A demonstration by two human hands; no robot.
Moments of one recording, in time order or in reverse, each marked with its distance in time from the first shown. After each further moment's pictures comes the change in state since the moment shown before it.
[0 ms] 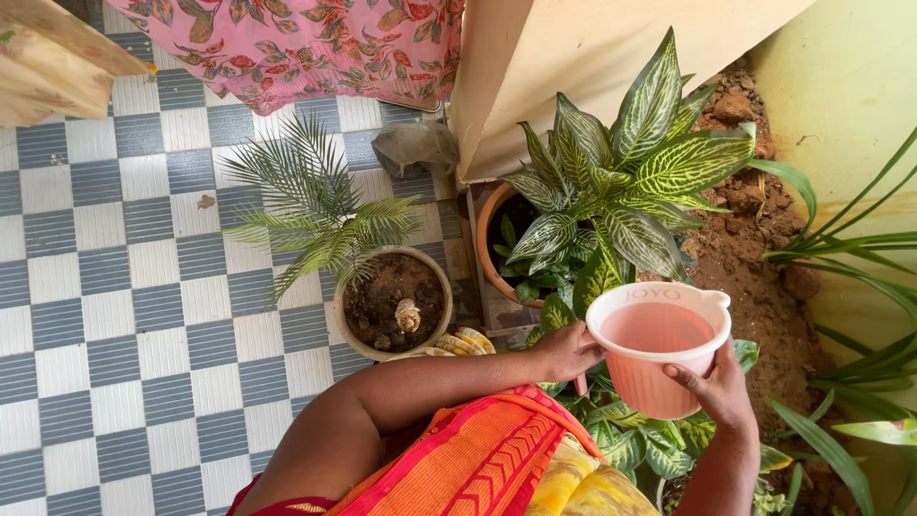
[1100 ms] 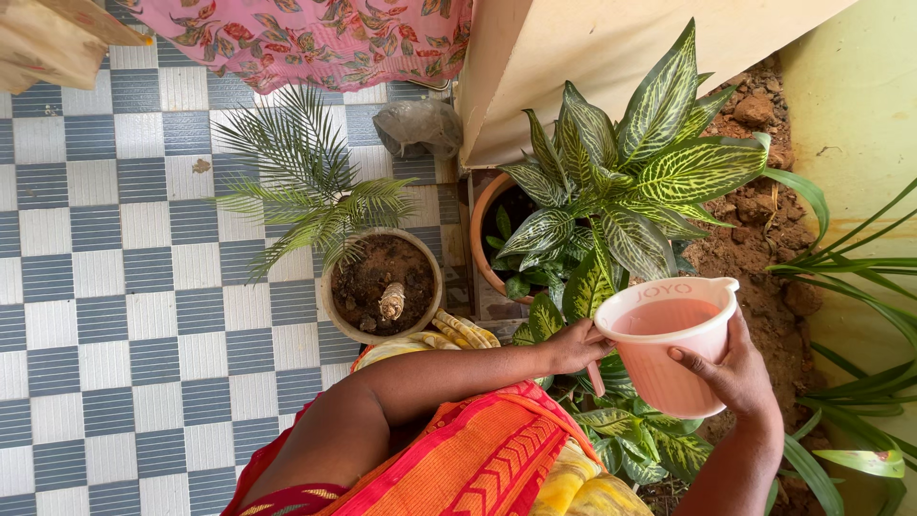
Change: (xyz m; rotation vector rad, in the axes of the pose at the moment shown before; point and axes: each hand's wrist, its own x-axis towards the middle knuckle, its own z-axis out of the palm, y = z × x) left_hand 0.076 -0.029 0.057 -0.492 -0.025 -0.015; right_hand 0.059 -0.047 -0.032 -0.274 -0.083 0.102
